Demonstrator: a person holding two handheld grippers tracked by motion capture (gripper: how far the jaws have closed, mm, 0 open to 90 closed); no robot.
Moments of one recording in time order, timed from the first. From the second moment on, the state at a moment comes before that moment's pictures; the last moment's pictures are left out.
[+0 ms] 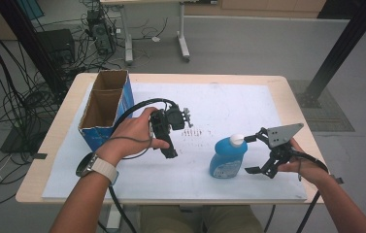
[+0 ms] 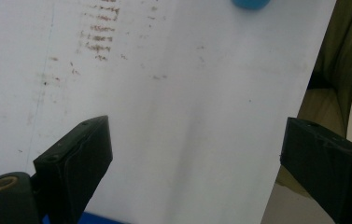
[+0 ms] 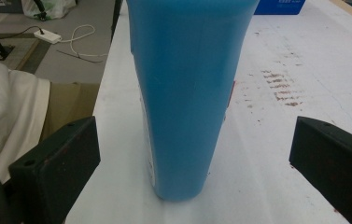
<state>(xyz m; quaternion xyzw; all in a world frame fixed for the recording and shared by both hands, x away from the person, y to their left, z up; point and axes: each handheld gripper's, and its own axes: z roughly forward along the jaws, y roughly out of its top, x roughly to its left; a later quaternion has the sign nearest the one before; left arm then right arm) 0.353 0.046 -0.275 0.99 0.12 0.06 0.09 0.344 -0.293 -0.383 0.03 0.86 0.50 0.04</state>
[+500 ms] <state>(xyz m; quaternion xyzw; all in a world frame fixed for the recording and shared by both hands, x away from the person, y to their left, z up) 0.353 0.046 -0.275 0.99 0.12 0.06 0.09 0.344 -0.292 -0.383 0.03 0.86 0.50 0.04</state>
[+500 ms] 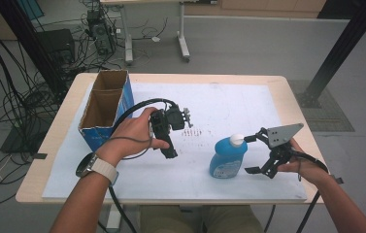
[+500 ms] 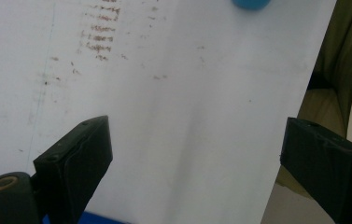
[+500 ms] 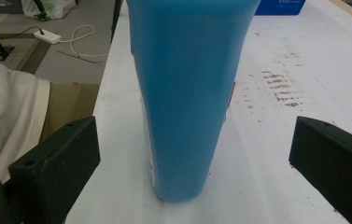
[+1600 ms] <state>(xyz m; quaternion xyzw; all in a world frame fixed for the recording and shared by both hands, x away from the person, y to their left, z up) 0.354 0.047 -0.275 0.99 0.12 0.06 0.09 0.345 -0.291 -0.383 0.03 0.86 0.51 0.04</state>
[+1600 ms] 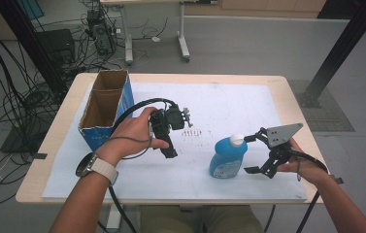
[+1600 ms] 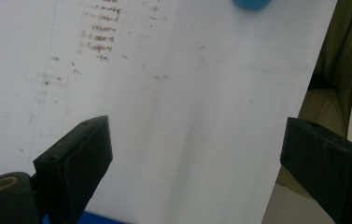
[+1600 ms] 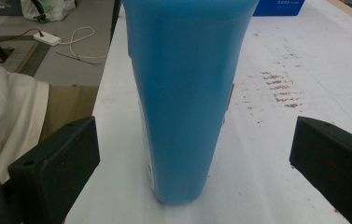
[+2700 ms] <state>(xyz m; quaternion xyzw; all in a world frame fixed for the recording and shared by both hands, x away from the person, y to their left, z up) 0.354 0.047 -0.275 0.99 0.12 0.06 0.09 0.345 -0.285 -0.387 0.03 0.86 0.51 0.04</state>
